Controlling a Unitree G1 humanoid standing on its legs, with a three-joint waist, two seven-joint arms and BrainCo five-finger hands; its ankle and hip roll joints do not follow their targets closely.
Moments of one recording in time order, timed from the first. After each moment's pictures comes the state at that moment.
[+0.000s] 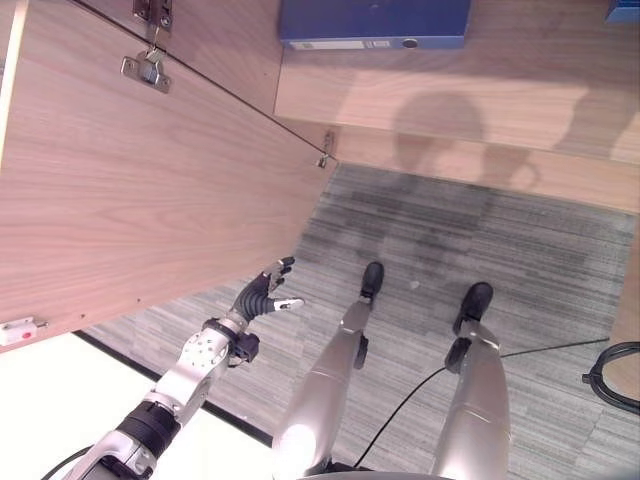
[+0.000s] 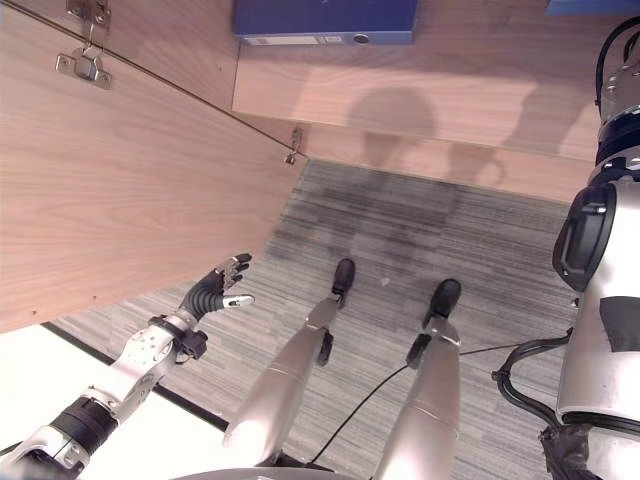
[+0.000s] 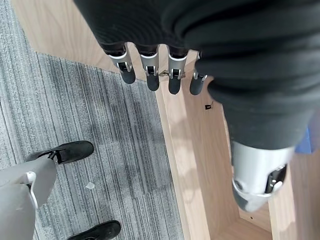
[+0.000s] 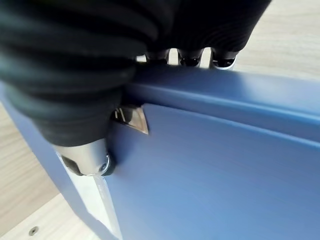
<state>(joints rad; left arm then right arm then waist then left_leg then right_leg) -0.19 0.62 -0.52 0.28 -0.50 -0.26 -0.06 -1.66 -0.84 0.09 1.45 1.31 -0.33 -0.43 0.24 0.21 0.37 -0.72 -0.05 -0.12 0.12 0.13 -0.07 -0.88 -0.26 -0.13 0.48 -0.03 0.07</state>
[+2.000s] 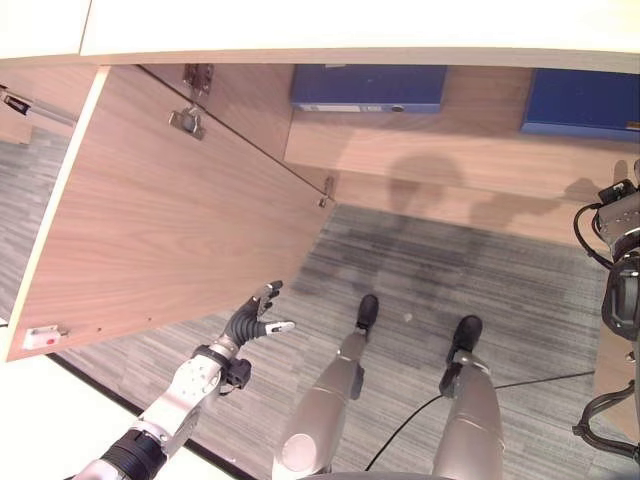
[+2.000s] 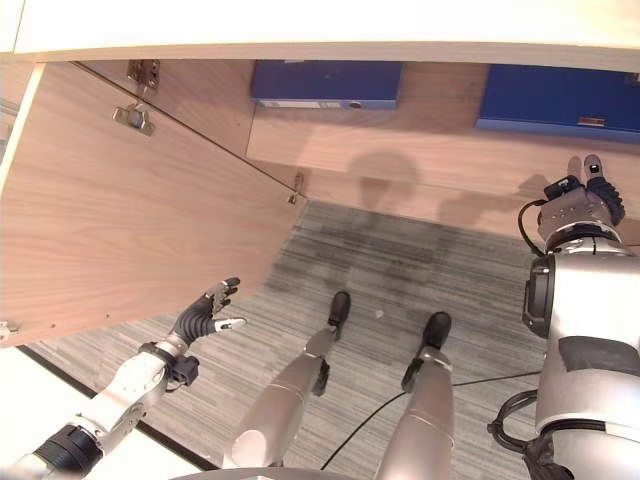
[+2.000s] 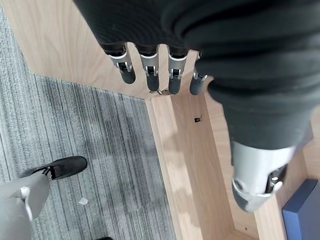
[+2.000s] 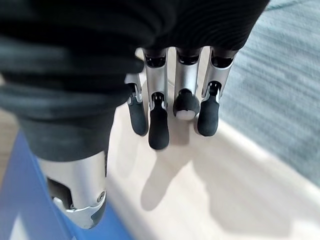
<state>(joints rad) -0.07 0.66 -0.54 0.25 -0.50 -0.26 0.03 -1.32 -0.80 0.05 1.65 1.02 -0.02 -0.50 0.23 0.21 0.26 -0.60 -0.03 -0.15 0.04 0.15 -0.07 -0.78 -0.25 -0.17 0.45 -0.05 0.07</state>
